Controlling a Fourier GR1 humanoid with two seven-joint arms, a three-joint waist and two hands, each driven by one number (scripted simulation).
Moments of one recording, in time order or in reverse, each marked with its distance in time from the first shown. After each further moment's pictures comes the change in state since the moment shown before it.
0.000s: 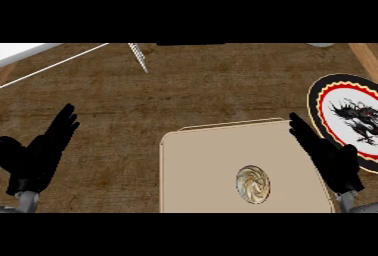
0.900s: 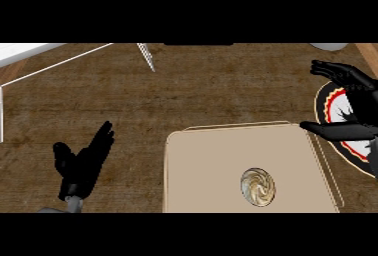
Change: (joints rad) left arm 0.007 -0.222 -0.067 0.167 -0.005 -0.033 -0.051; right arm -0.307 -0.040 -0.247 0.148 0.051 0.204 -0.446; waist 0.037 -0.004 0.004
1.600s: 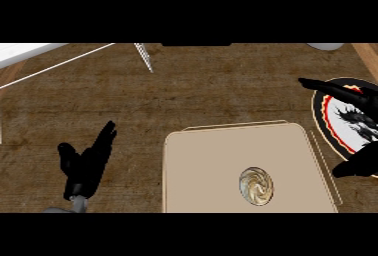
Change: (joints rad) left arm -0.002 -0.037 0.008 0.008 -0.034 0.000 -0.005; right arm 0.006 -0.263 0.147 -0.192 0.231 0.256 0.144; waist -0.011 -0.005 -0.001
